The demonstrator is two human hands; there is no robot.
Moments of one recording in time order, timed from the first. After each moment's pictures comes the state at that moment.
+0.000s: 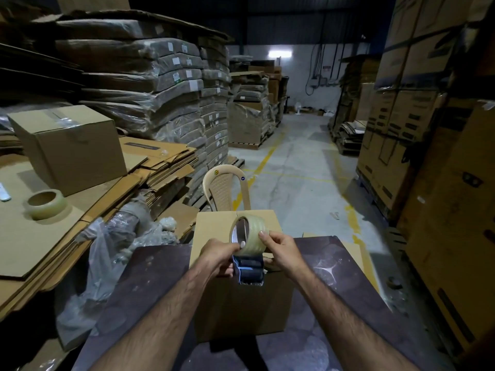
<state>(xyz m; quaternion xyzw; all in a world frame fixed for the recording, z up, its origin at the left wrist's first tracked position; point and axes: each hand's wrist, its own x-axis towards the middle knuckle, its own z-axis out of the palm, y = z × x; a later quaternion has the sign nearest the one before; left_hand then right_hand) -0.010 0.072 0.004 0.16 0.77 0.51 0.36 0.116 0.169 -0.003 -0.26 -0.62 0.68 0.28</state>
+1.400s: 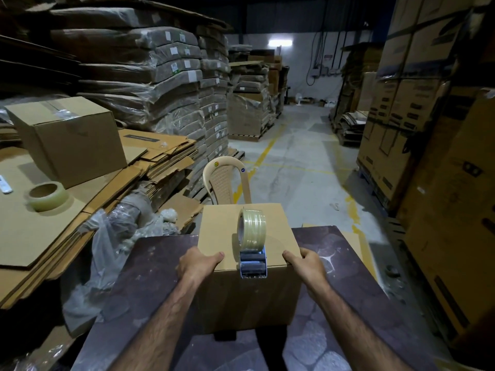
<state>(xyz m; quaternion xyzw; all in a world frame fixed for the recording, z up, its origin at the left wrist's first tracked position) -0.009 0.025 -0.021 0.15 0.90 0.37 0.17 0.165 0.192 -0.067 -0.52 -0.68 0.45 0.25</state>
